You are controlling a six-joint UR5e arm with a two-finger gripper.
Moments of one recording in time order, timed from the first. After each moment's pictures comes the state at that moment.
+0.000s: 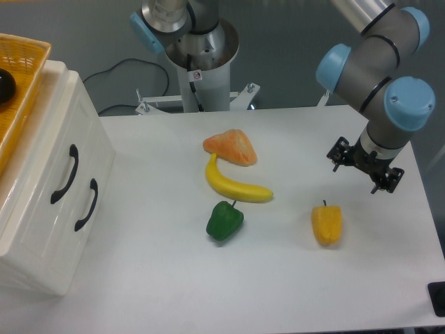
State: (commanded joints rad) arm 2.81 -2.05 -1.42 -1.29 1.57 1.36
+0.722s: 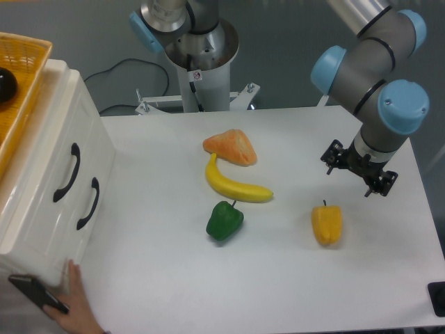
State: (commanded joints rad) arm 2.79 -2.04 -1.44 -1.27 1.56 1.36
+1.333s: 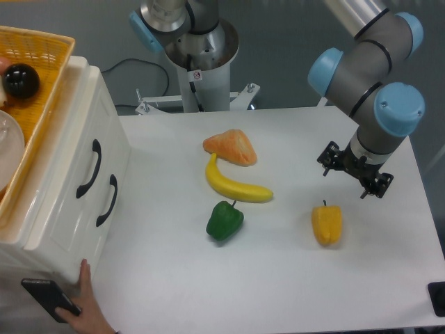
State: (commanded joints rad) arm 2.81 -2.05 -1.45 -1.27 1.51 1.36
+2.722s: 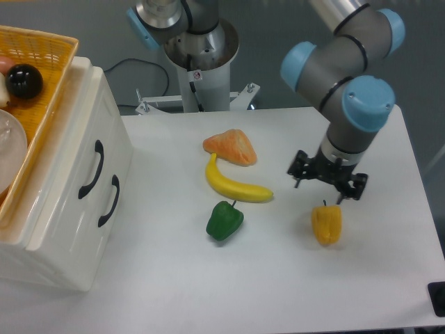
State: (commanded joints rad) arm 2.66 -1.91 -1.51 -1.30 1.35 0.93
